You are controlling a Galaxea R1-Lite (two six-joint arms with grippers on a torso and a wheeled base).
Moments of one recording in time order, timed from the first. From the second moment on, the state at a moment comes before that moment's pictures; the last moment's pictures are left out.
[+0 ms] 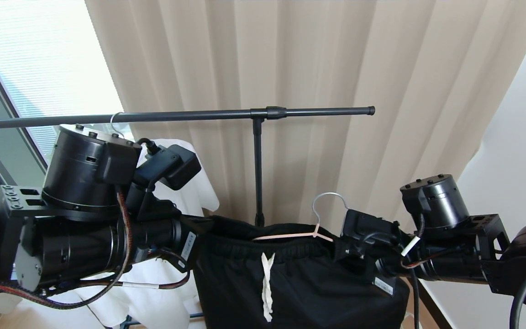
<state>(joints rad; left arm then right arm) -0.64 1.49 -0.89 -0.01 0.08 0.06 0.53 1.71 -0.74 -0.21 0.12 -0.63</state>
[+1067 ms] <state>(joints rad) -0.64 1.40 -0.97 0.13 0.08 0.06 0.52 1.77 -0.77 -0.21 0.07 -0.61</state>
